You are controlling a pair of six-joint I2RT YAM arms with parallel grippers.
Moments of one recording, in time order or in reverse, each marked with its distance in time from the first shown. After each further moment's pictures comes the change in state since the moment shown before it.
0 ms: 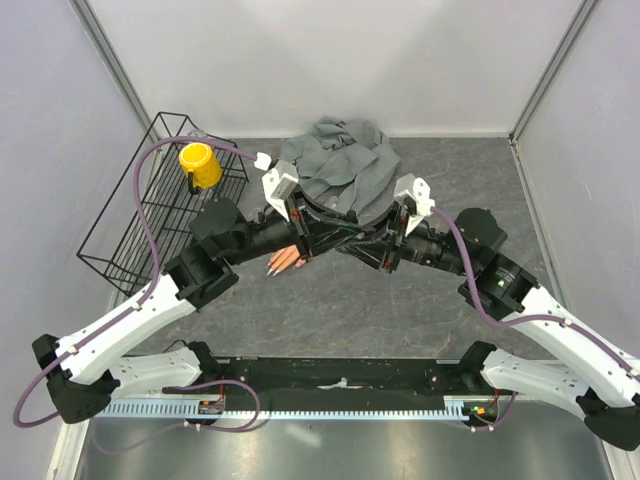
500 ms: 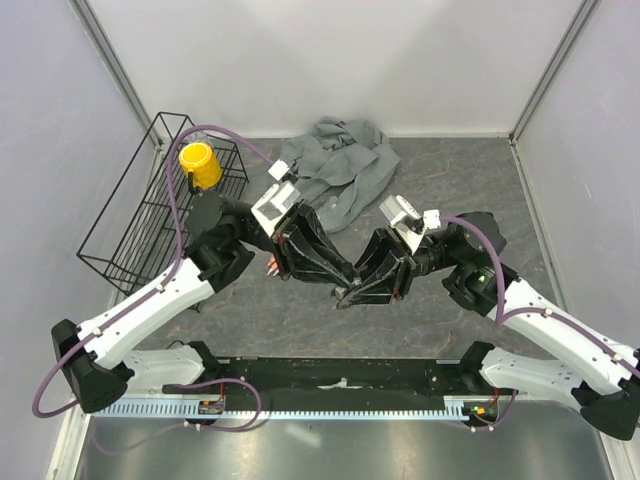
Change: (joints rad) left arm 0.094 0.122 0.010 0.558 0.910 -0.248; right arm 0.016 0.057 -0.053 0.457 -0.637 0.356
